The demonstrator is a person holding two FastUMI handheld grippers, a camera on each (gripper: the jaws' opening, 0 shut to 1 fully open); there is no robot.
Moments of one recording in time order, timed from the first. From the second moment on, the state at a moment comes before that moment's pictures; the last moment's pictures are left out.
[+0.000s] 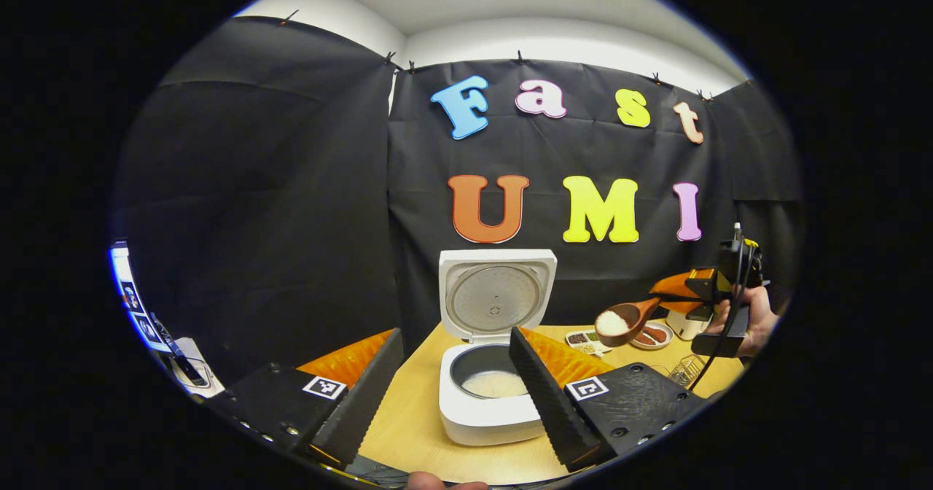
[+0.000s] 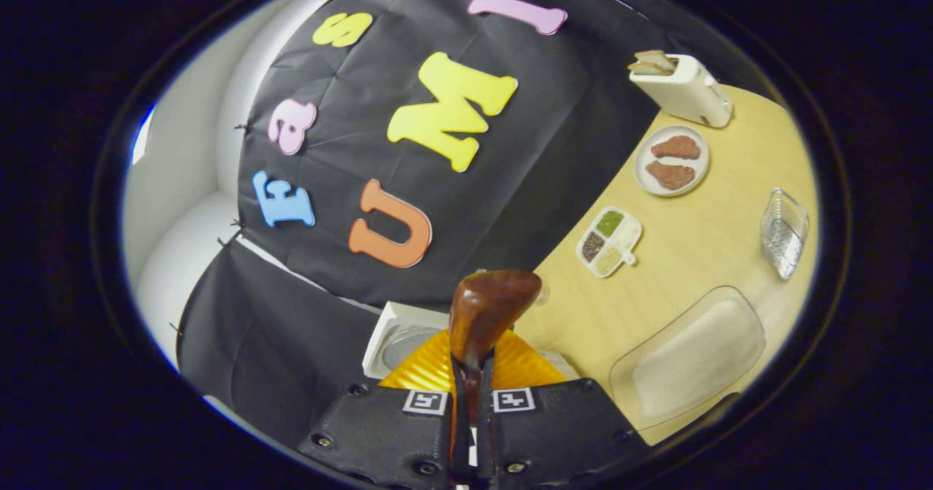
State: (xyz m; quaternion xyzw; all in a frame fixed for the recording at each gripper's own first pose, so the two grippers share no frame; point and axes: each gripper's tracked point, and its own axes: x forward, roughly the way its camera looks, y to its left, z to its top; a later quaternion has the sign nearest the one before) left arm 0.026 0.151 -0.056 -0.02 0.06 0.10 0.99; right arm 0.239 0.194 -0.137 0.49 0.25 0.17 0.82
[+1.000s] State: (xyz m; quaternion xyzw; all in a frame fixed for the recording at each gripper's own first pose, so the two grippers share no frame) left arm -0.012 0.223 -0.082 -0.01 0.07 0.17 0.98; right arm 0.276 0.354 -0.186 0.24 0.28 0.21 0.90
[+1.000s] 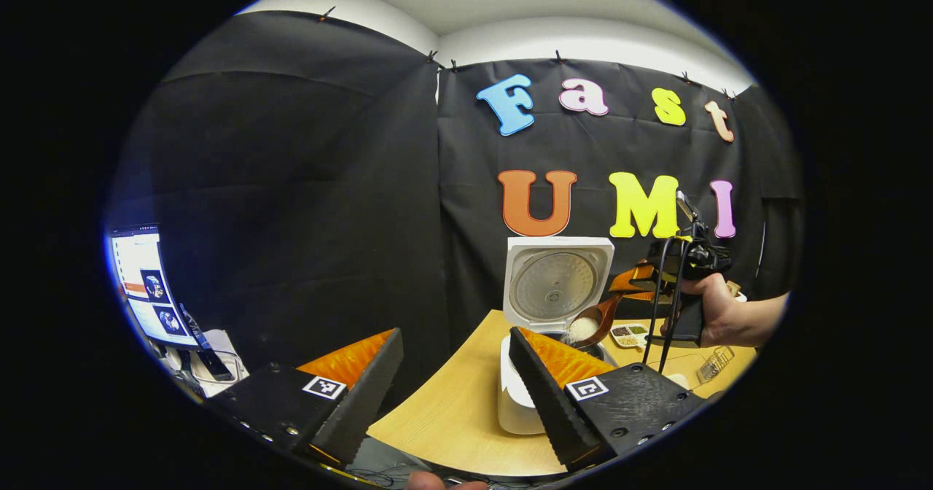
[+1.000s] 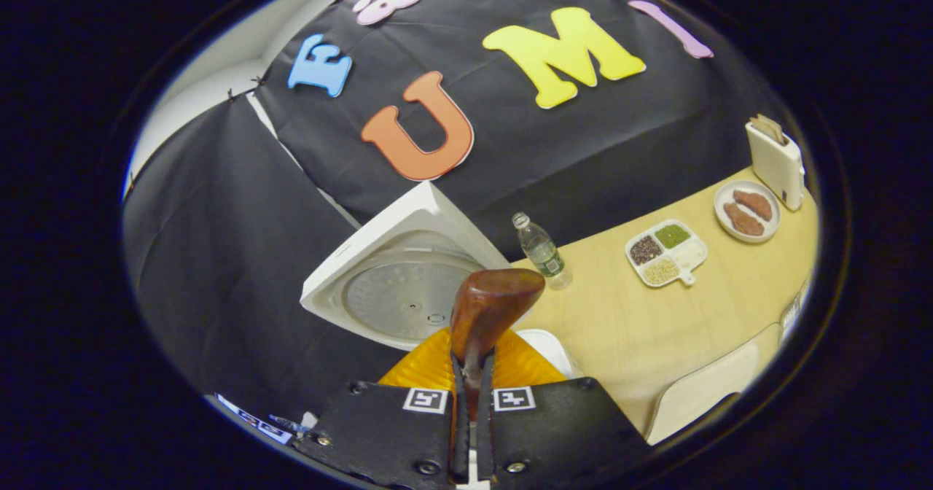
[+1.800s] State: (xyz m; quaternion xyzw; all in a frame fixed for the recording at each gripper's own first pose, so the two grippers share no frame) left arm -0.008 0.217 -0.103 -0.03 0.08 0.16 0.98; right arm 0.272 0.389 -0.149 -0.01 0.19 0.26 0.95
